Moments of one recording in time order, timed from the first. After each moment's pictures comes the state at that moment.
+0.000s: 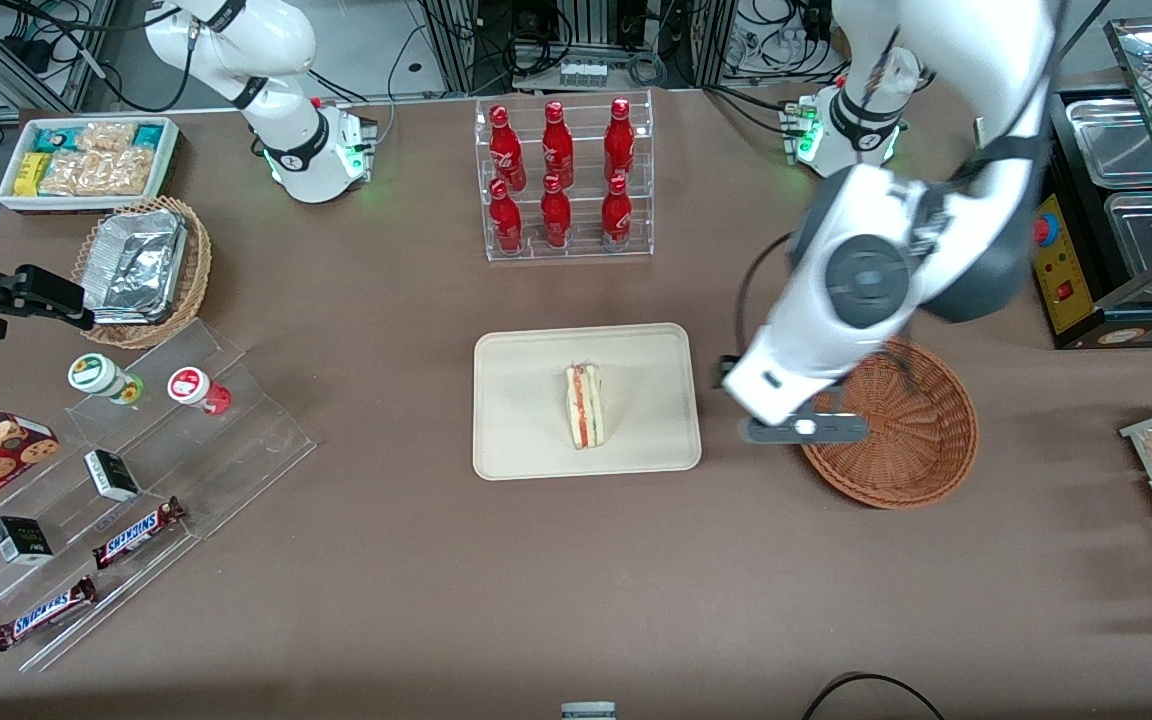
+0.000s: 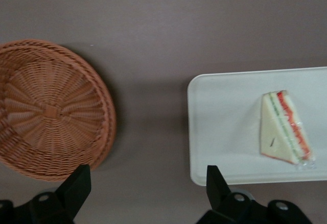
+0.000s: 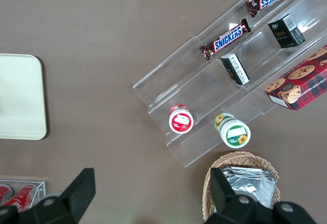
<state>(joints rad) -0.39 0.34 0.00 -1.51 -0.02 1.75 -0.36</state>
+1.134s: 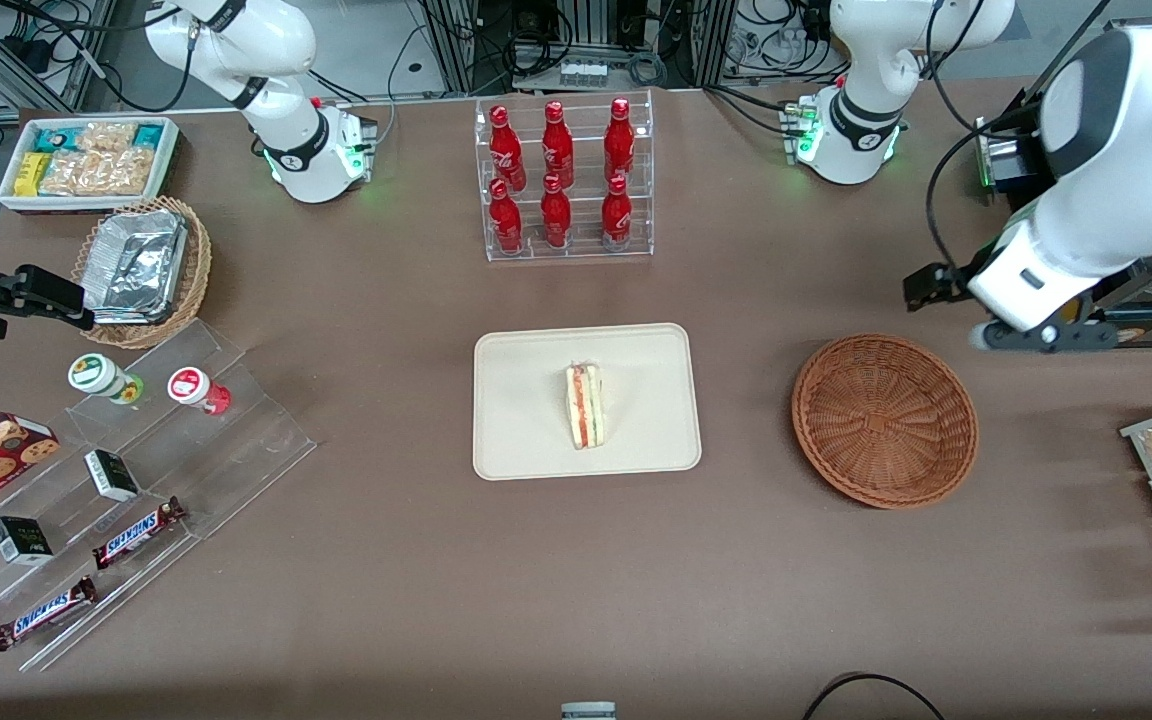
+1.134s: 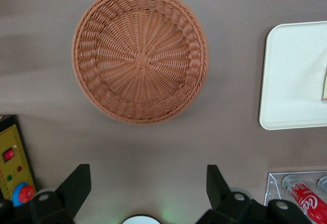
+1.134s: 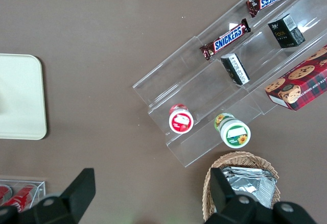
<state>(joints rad) -0.10 -0.04 -0.02 -1.81 -0.02 1.61 -0.11</state>
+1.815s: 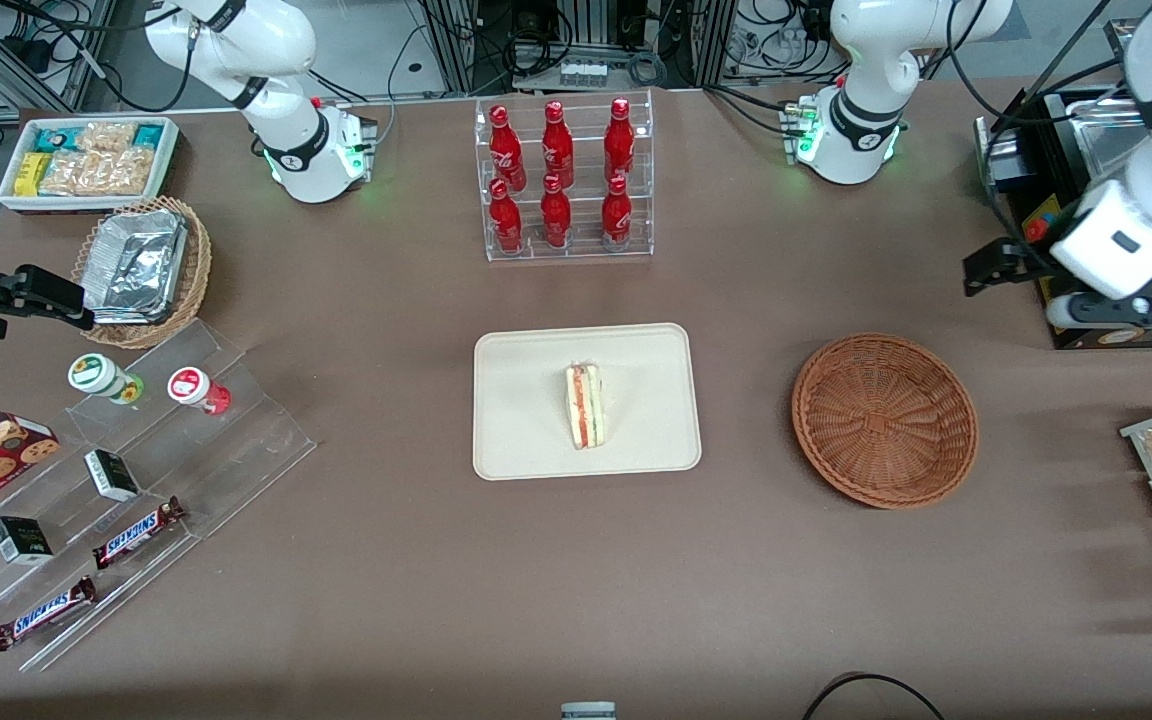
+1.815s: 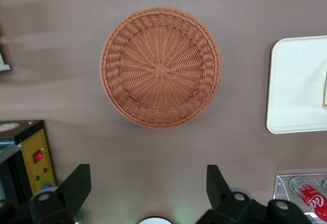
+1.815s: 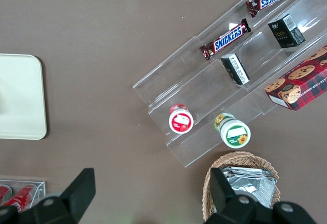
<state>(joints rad) 0.05 -0.03 -0.09 -1.71 -0.01 1.58 -0.01</state>
